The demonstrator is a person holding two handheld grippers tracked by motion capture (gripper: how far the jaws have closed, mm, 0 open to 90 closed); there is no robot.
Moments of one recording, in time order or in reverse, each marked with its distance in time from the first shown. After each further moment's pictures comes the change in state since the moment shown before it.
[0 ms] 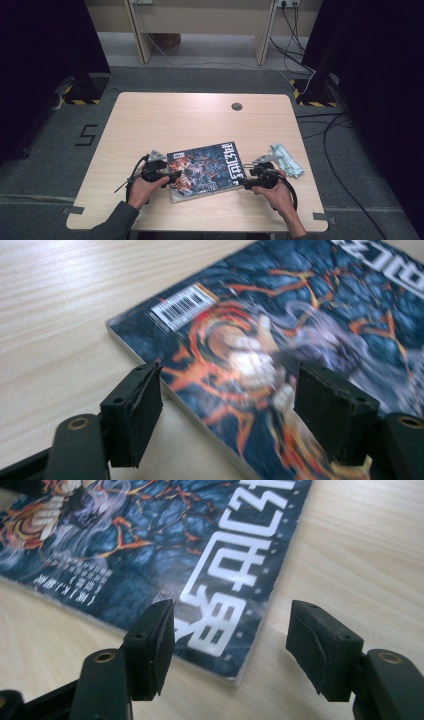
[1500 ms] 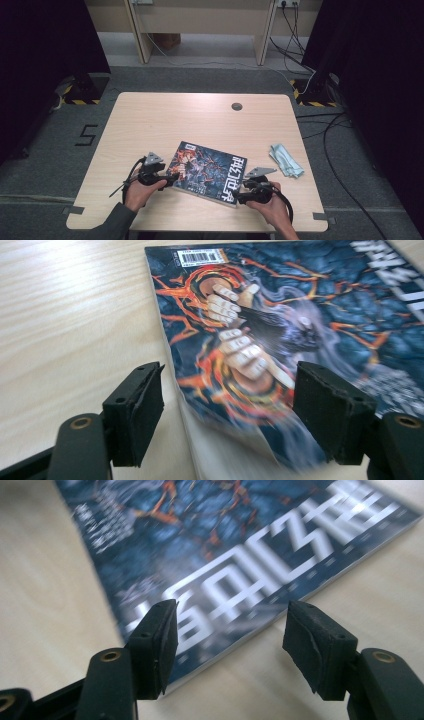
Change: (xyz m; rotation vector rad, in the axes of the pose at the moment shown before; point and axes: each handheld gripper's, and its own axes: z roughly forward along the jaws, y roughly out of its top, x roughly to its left) left arm -0.001 -0.003 -0.019 -0.042 -0.019 -0.029; right arm 0.036 -0.019 -0.004 0.010 0.015 -0.057
